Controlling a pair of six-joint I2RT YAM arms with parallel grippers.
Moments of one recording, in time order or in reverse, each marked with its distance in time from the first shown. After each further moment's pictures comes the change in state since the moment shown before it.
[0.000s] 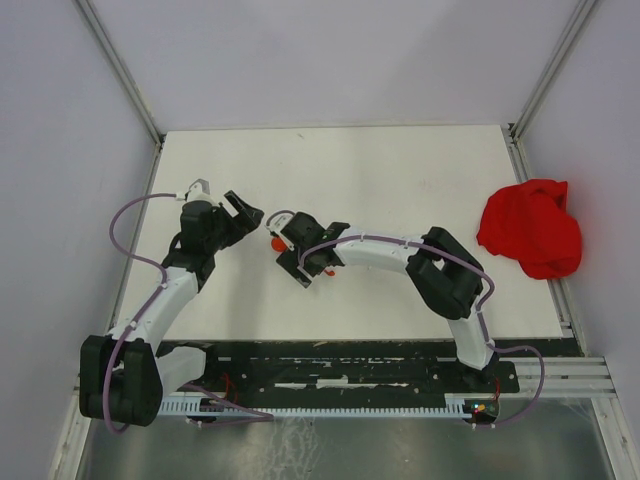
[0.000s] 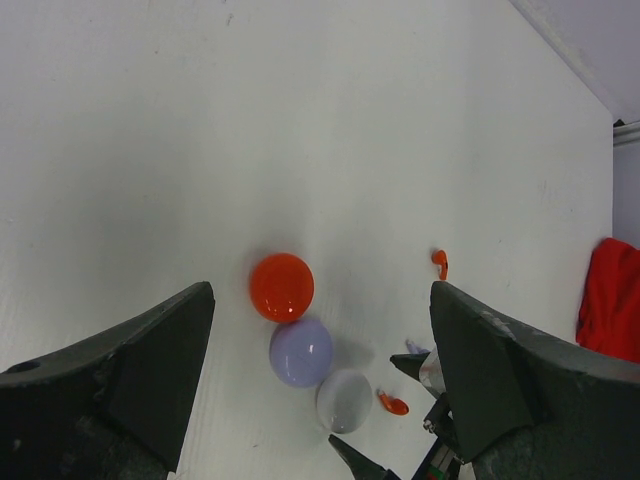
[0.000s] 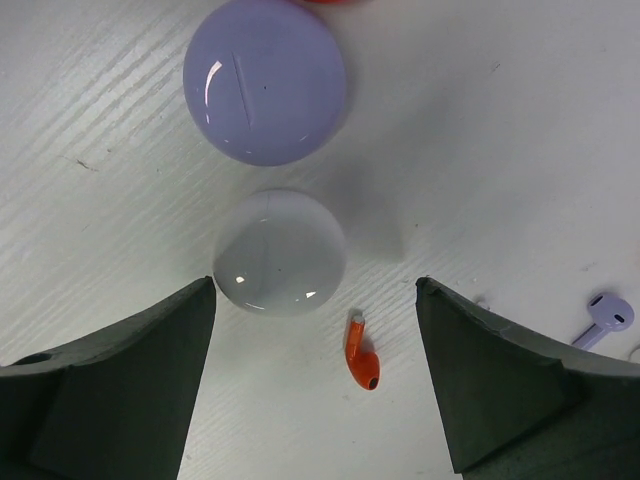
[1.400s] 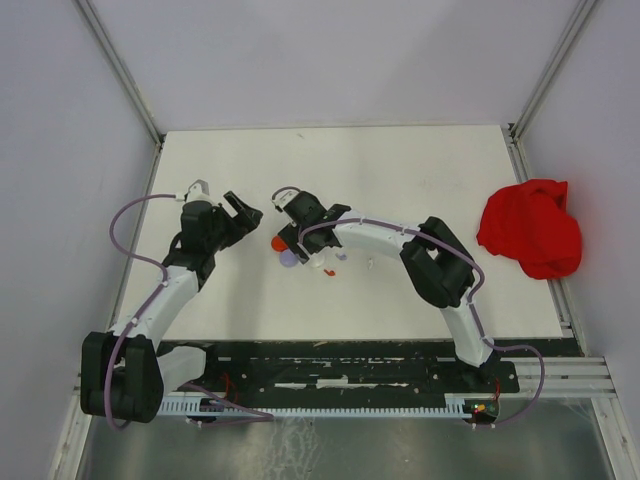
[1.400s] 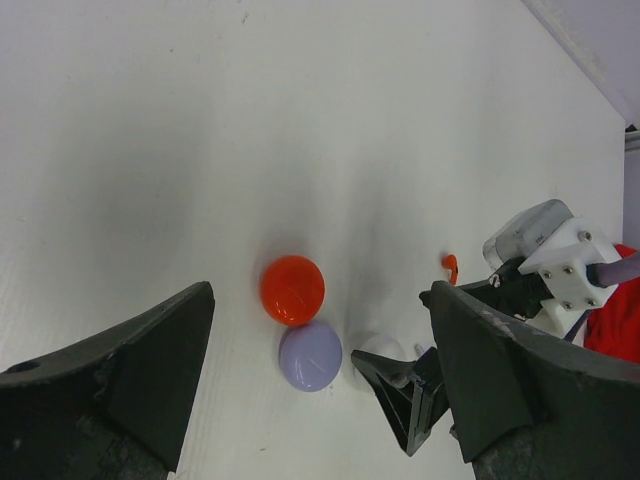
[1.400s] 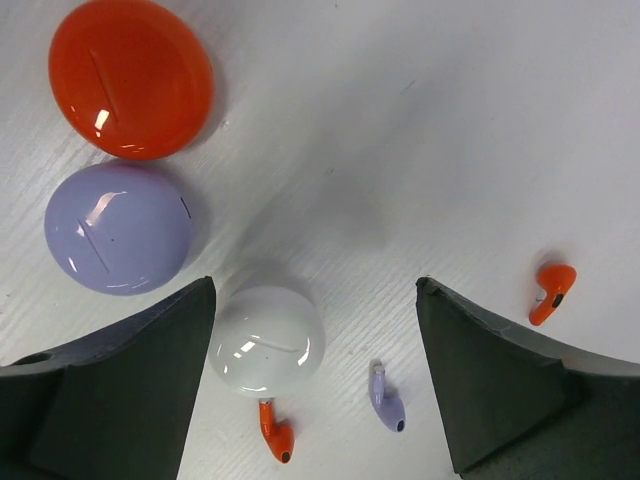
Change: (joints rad) left arm 0.008 0.015 -0.004 0.007 -0.001 0.000; right arm -0.089 0.098 0.154 0.000 0.068 0.023
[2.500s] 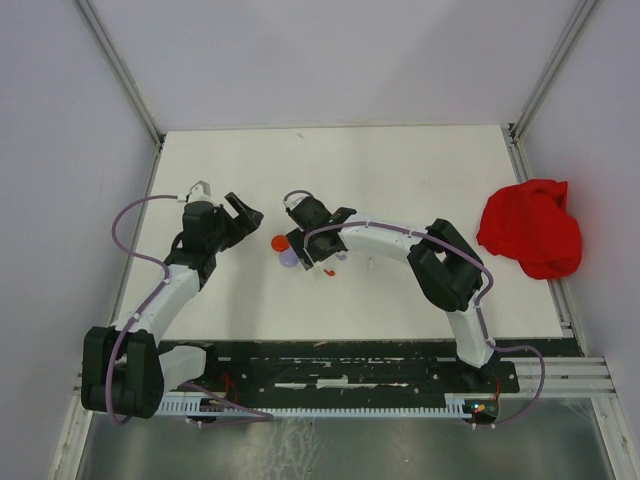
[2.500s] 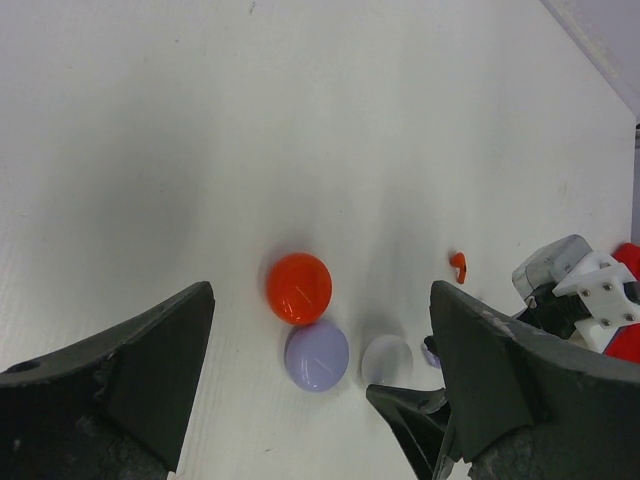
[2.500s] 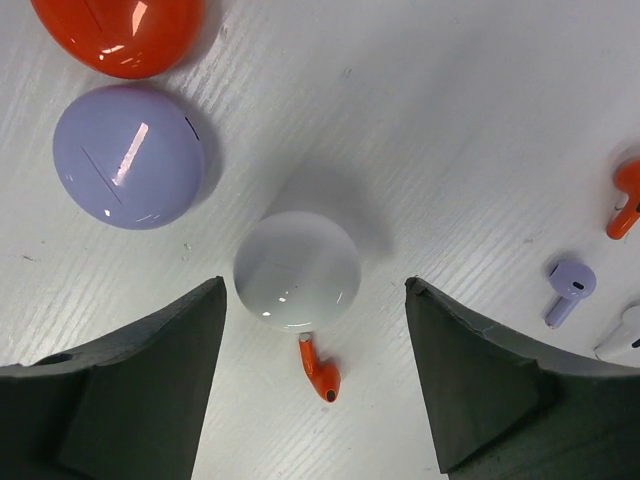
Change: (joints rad) left arm 0.000 0.025 -0.006 0.010 0.002 0.000; right arm 0.003 -0.063 -0.084 -0.047 -0.050 0.184
